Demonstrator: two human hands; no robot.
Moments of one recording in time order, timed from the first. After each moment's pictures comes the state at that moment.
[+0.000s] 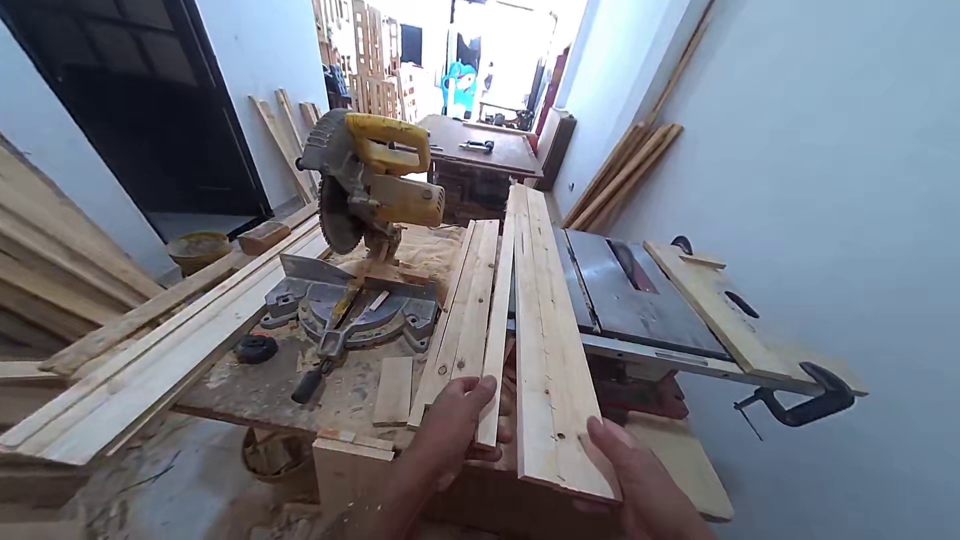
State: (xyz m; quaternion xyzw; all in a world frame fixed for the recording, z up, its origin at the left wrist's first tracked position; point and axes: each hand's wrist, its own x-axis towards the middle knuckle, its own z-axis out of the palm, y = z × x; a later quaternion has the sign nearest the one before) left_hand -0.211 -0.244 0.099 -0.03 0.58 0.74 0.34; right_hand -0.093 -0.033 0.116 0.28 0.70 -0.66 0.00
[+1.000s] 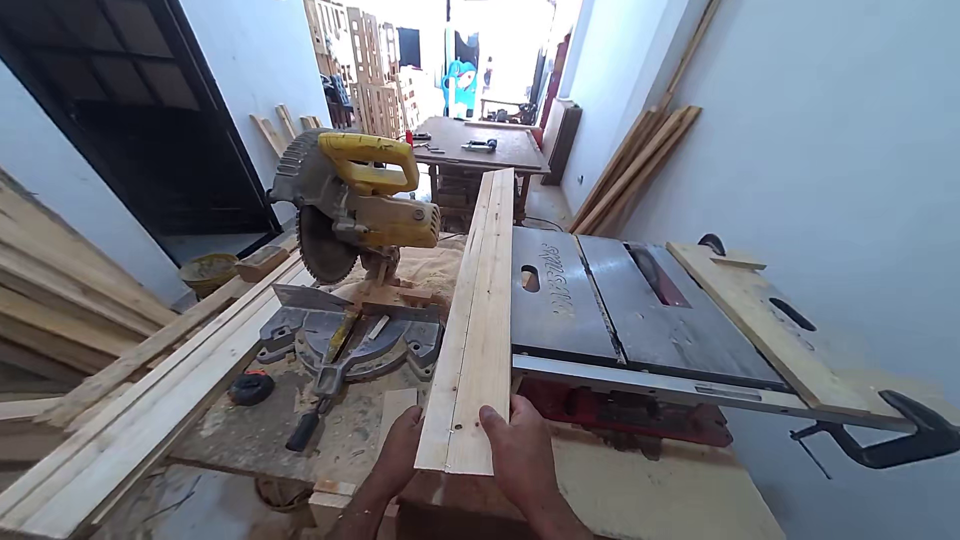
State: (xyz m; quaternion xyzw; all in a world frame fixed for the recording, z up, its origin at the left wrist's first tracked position) left_hand -0.326 -0.289 -0.064 0.02 0.72 0.67 0.19; right_hand -0.245 -0.113 0.065 0.25 0.78 -0.58 -0.05
